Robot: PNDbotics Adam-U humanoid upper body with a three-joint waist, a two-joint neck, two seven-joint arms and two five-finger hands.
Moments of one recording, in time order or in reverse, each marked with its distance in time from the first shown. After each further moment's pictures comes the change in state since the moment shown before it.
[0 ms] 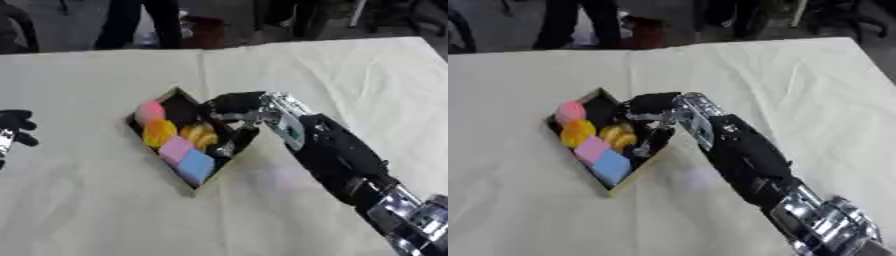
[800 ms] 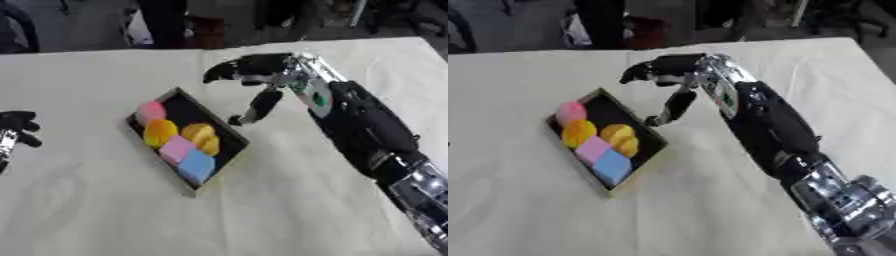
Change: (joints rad) left arm 0.008 0.000 0.001 0.004 -0.003 -0.001 -0.005; right arm -0.062 -0.148 -0.104 -0.113 -0.046 0.042 0.026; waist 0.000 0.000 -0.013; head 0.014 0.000
